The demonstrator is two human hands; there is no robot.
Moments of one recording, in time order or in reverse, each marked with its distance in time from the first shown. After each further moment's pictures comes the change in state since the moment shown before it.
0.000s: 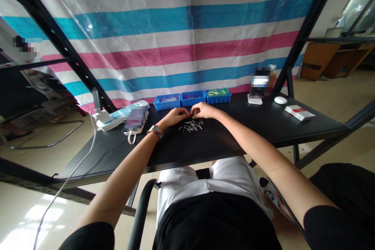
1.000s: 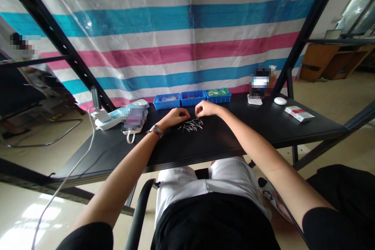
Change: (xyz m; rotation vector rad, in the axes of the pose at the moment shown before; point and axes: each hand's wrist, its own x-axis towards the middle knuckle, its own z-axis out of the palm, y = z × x) left_hand -0.002 0.001 0.000 0.113 -0.025 0.060; right_hand -0.004 -0.007 -0.019 -0.138 -0.057 0.073
